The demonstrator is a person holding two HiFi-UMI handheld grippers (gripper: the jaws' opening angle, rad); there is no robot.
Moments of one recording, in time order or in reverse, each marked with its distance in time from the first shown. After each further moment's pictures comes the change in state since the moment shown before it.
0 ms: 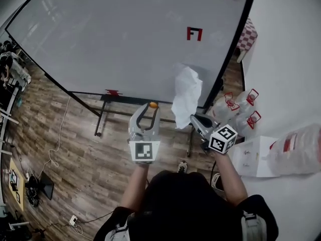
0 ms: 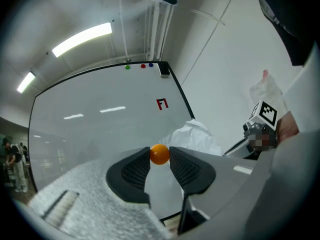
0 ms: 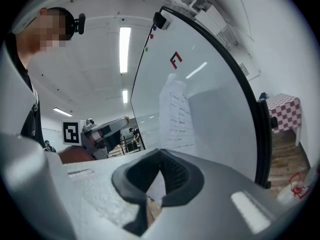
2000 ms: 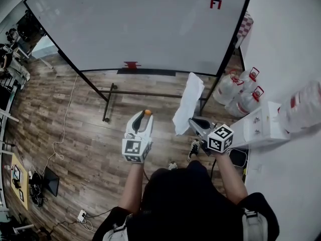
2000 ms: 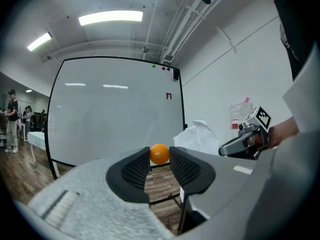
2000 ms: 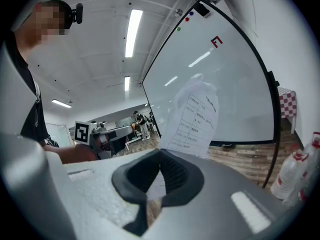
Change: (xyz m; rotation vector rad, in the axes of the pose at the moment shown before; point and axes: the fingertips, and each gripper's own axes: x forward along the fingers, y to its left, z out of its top) left arm -0.280 0.067 -0.113 -0.272 0.165 -0.129; right arm -0.003 0.251 -0.154 0.011 0.129 -0.035
